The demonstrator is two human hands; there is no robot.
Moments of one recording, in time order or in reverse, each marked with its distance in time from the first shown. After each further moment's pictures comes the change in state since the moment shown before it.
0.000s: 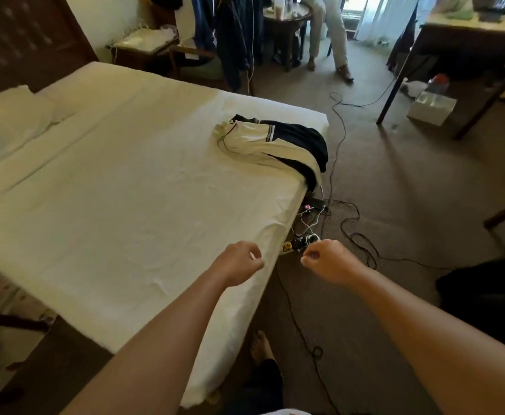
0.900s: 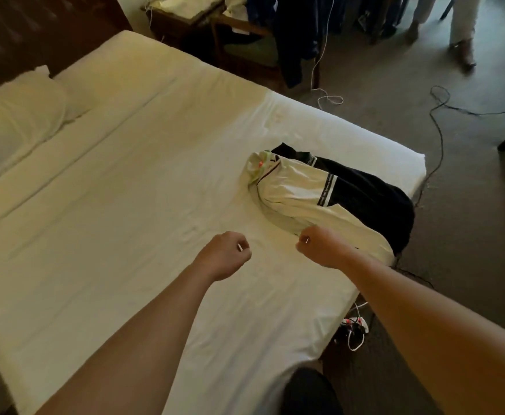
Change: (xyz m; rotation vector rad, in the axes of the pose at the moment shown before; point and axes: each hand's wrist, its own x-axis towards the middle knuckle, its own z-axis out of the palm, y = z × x) left_hand 0.452 -0.040 -0.254 -0.077 0.095 -0.315; right_hand 0.578 -0.104 -0.163 -0.234 -0.177 -0.156
